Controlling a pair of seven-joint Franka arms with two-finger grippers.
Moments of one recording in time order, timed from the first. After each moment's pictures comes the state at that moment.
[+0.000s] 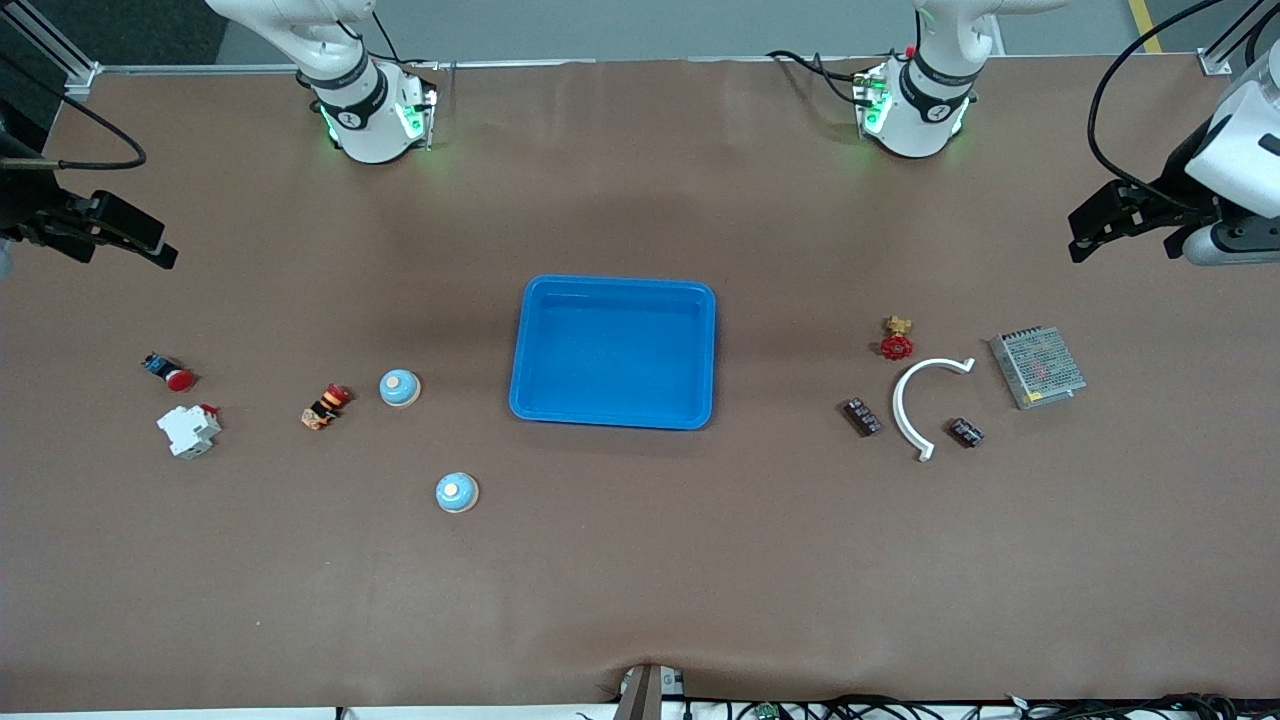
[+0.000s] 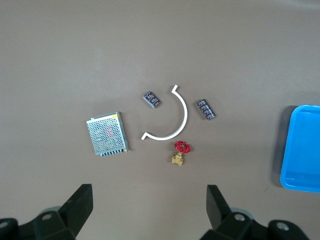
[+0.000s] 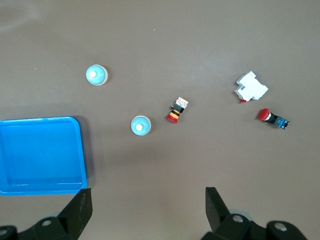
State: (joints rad) left arm 0.00 -0.05 -0.11 -1.59 0.03 1.58 -0.12; right arm -0.06 -0.02 0.05 -1.54 0.07 1.51 0.12
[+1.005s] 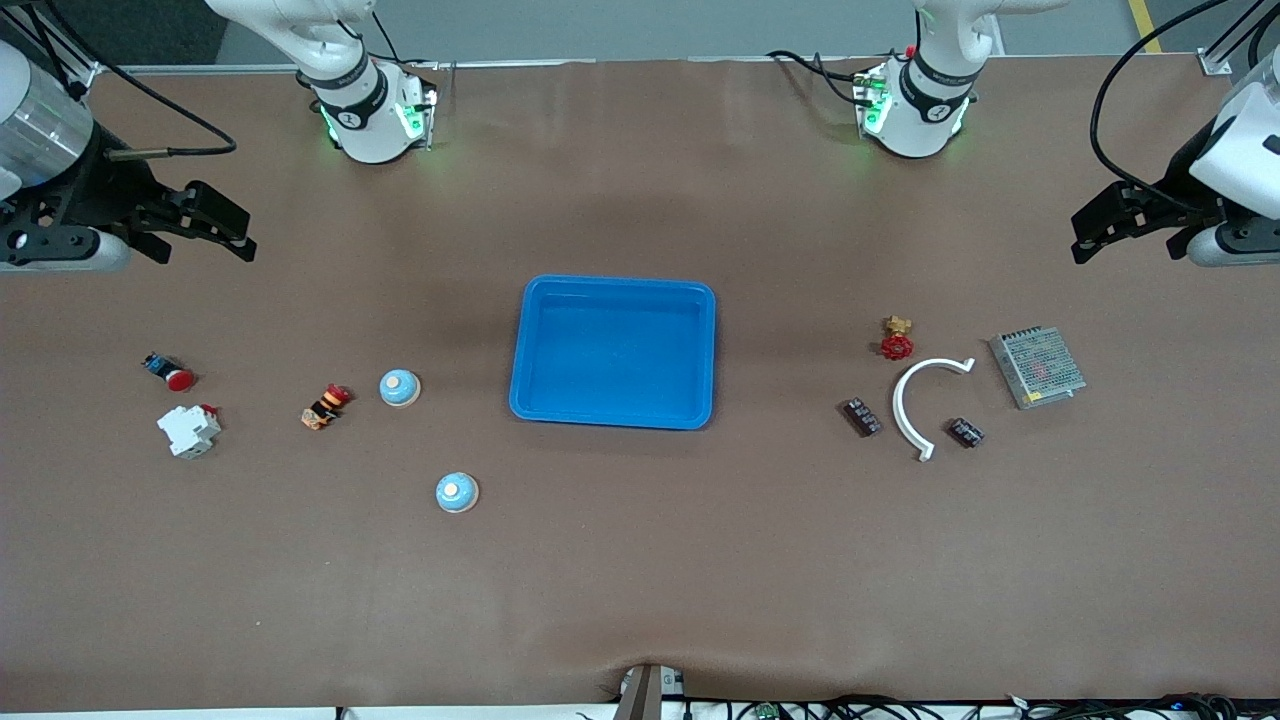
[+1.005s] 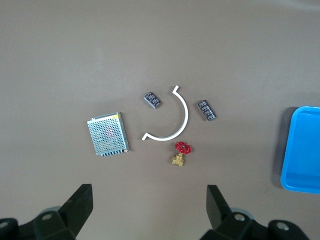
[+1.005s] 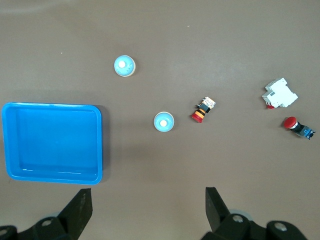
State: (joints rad) left arm 0.00 -0.05 -0.11 -1.59 0.03 1.58 -0.12; right arm -0.04 -0.02 0.18 -1.55 0.07 1.53 0.17
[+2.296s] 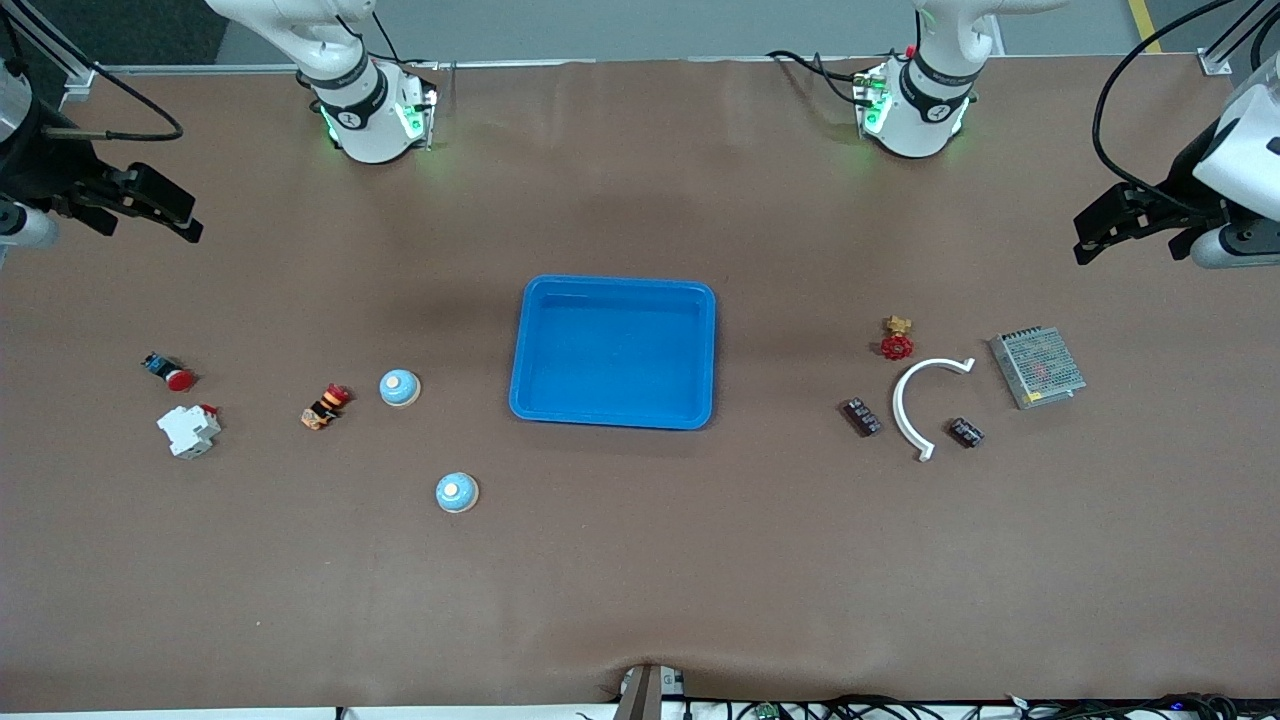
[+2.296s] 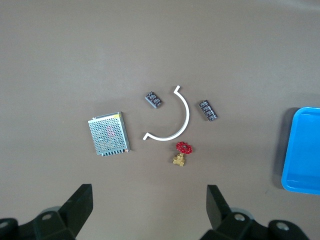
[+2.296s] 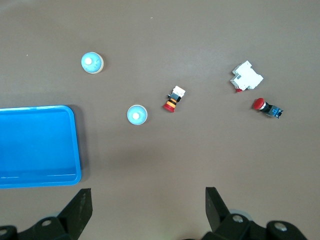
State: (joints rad) left arm 0.00 -0.05 -0.10 -1.59 0.03 1.58 -0.12; right arm -0.05 -0.11 0.10 -1.64 0.03 1.51 0.16
